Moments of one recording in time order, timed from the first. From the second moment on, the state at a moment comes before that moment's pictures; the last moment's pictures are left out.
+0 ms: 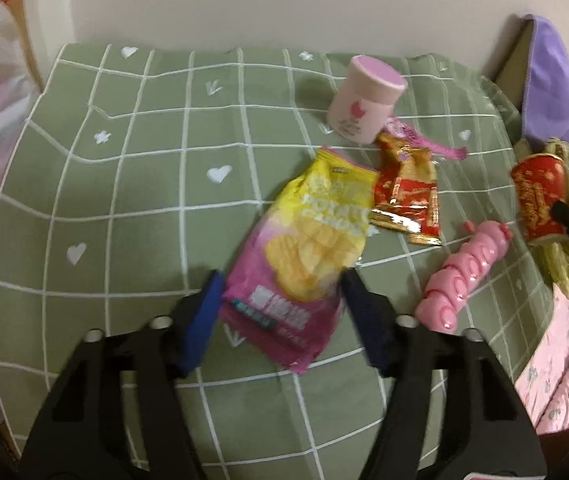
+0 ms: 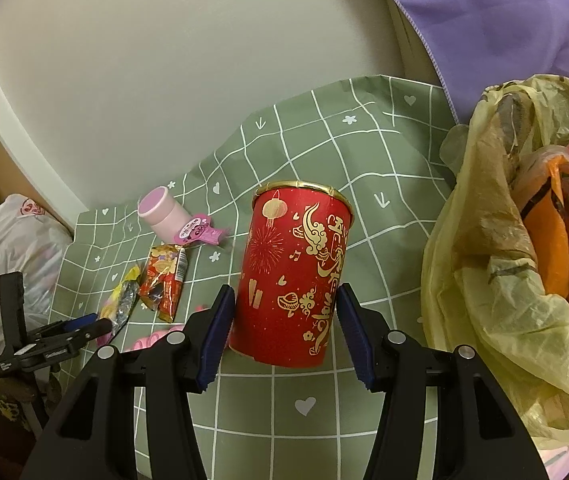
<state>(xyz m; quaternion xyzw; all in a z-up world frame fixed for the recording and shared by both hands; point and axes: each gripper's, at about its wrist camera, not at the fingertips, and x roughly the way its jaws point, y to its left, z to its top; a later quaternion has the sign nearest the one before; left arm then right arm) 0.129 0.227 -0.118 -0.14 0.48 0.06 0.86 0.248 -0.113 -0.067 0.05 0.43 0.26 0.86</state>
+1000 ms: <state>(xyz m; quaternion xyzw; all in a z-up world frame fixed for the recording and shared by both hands) 0.141 0.198 0.025 -0.11 0.32 0.02 0.94 0.235 -0.115 0.005 0.01 0.35 0.28 0.90</state>
